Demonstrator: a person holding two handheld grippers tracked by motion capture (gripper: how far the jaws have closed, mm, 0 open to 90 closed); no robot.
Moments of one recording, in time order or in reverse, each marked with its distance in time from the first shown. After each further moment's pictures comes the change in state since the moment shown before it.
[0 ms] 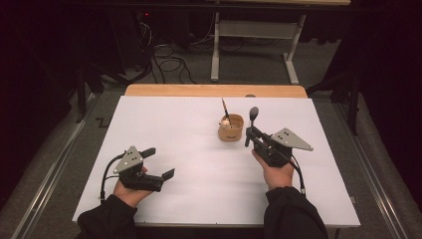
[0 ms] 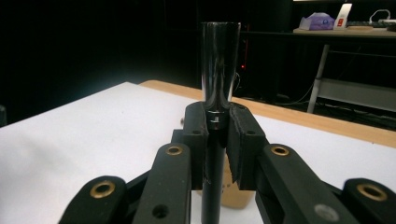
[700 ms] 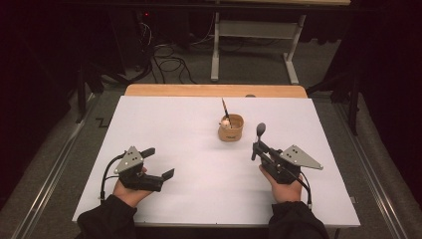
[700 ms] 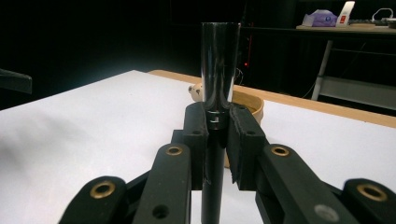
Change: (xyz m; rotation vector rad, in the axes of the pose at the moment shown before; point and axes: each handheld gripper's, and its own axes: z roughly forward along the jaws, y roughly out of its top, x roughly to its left) left arm 0.000 0.000 0.000 0.015 0.015 0.009; right arm 0.003 -0.029 -0.037 0.004 0.020 -0.021
